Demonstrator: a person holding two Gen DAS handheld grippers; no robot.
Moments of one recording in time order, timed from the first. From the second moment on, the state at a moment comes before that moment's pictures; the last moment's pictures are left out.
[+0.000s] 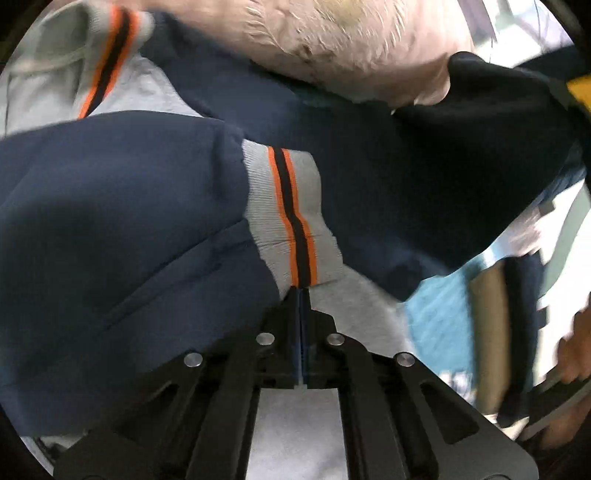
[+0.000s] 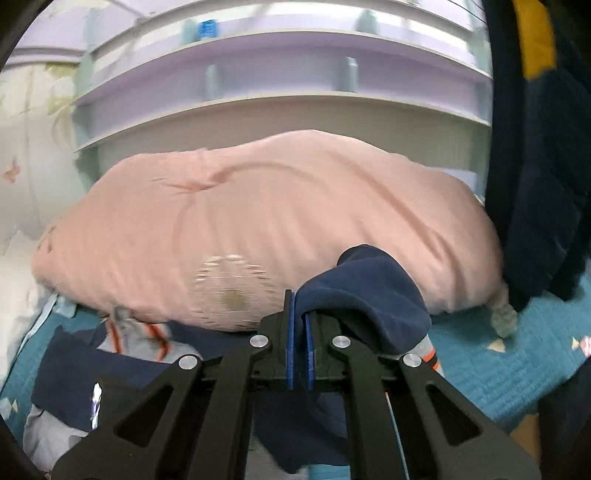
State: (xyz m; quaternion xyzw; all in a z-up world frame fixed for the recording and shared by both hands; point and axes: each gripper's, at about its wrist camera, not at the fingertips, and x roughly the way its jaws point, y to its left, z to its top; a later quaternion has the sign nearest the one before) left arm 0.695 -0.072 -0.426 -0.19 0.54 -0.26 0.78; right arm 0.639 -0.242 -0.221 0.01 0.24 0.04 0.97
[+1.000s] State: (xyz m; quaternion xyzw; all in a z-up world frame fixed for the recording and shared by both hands) left arm 0.589 0.170 -0.366 -0.23 0.46 -0.05 0.86; right arm 0.624 -0.194 -0.322 0.26 0.41 0.14 0.86
